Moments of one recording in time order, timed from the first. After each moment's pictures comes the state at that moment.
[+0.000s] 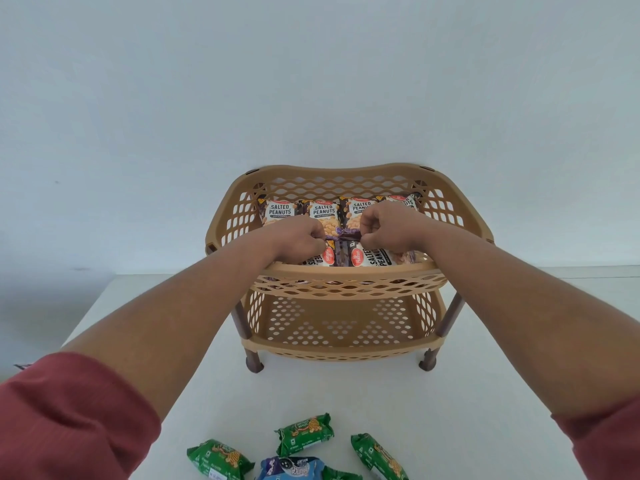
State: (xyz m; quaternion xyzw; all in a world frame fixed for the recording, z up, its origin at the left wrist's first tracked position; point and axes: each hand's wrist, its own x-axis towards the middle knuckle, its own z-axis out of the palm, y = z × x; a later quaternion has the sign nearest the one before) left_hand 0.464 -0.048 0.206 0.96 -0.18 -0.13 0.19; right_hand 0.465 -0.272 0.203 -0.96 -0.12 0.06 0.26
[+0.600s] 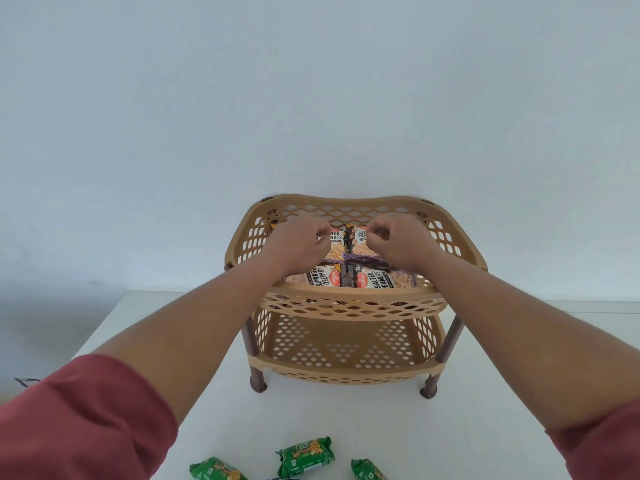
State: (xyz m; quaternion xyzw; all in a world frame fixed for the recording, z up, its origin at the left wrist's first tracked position) left_hand 0.445 -0.042 0.228 0.96 -0.19 0.08 0.21; right_hand 0.456 -0.273 0.214 -0.94 -0.15 -0.12 0.28
